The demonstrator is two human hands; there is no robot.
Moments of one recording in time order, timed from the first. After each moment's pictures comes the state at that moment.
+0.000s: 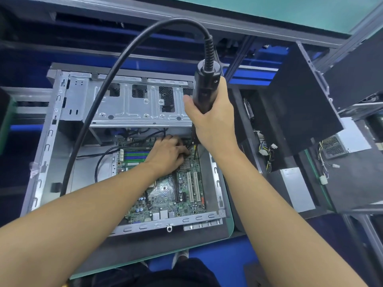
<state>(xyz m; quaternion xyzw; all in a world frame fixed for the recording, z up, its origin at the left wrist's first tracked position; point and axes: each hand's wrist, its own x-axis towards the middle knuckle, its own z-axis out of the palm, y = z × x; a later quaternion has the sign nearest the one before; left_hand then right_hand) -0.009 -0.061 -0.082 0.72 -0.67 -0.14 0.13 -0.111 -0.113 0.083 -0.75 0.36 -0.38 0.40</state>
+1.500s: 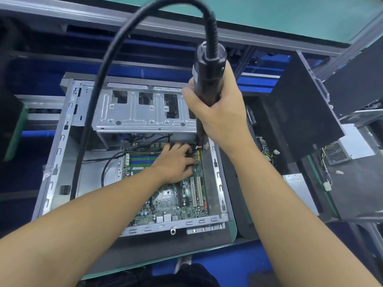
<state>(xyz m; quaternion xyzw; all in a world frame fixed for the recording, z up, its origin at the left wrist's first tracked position) -0.011 -0.060 -0.085 0.67 -0.73 -0.14 0.04 -0.103 -0.112 0.129 -0.78 0.26 -0.39 0.41</state>
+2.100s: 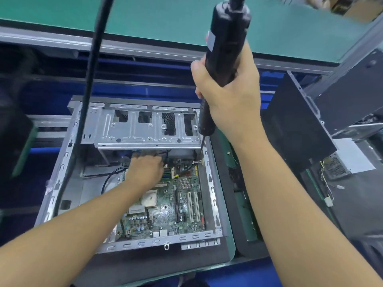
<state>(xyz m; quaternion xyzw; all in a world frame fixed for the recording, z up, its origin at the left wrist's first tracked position) 0.031 -0.035 -0.061 0.83 -0.55 -0.11 0.04 -0.104 -0.121 0.194 -0.75 0.23 -0.46 0.42</state>
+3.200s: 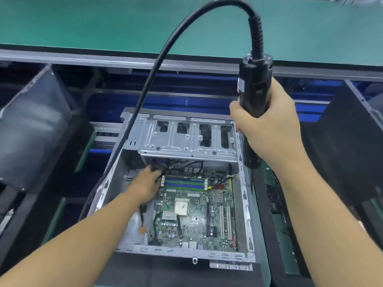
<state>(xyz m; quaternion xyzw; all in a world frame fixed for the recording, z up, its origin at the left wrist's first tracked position) 0.098 0.031 -0.064 0.86 -0.44 -0.24 0.03 -0.113 -0.125 0.181 -0.78 0.31 -0.37 0.41</state>
